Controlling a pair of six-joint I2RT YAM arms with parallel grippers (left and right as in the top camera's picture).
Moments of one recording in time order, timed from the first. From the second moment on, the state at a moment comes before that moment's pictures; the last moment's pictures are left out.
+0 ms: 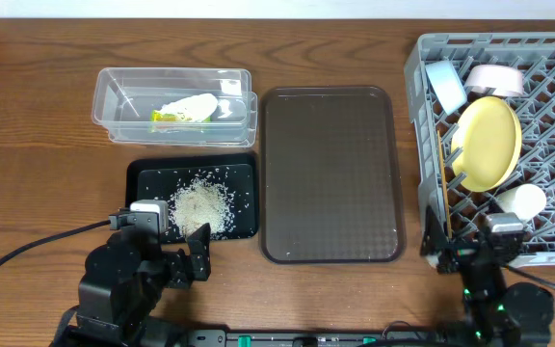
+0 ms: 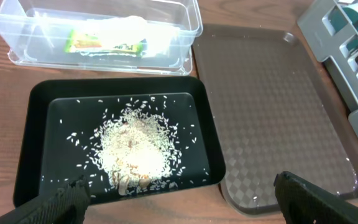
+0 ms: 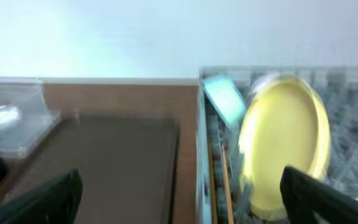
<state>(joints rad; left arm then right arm) -0.26 0.42 0.77 -0.97 0.02 -0.27 0.02 0.05 0.31 -0.37 -0.09 0.05</state>
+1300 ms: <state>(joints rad) -0.26 0.42 0.77 -0.97 0.02 -0.27 0.02 0.01 0.01 -0.07 -0.07 0.05</state>
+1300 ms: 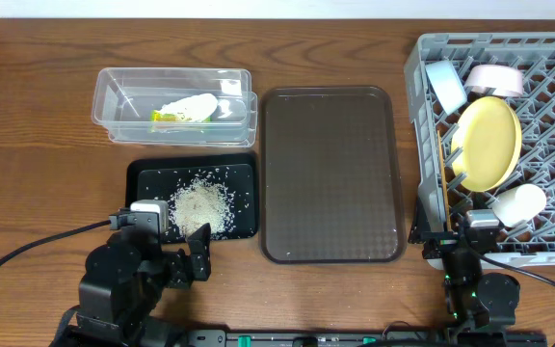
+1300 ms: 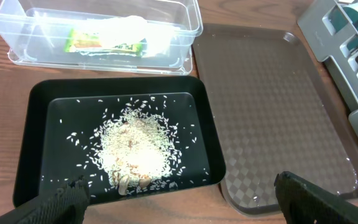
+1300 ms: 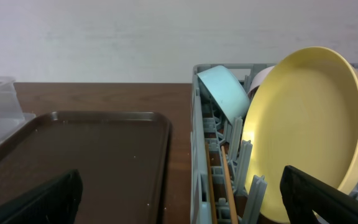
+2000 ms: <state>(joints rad) -0.11 0.32 0.62 -0.85 0.01 -0.26 0.02 0.01 0.01 -0.07 -0.07 0.05</state>
